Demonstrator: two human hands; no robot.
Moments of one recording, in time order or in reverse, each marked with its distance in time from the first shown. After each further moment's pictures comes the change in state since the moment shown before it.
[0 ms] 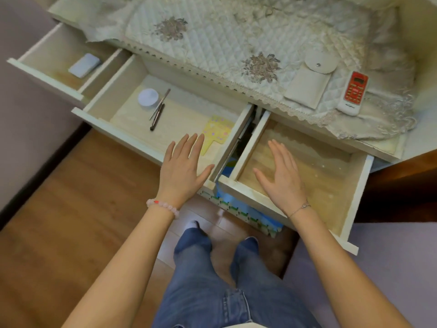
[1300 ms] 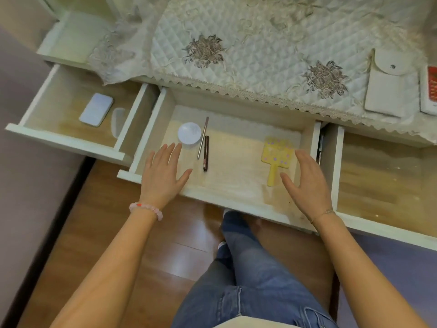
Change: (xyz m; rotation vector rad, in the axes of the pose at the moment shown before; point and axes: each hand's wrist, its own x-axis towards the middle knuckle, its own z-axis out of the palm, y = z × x) left_hand 0.119 -0.305 0.019 -0.045 -0.205 0.115; right_hand 0.118 -0.129 0.126 -0.090 0.135 0.344
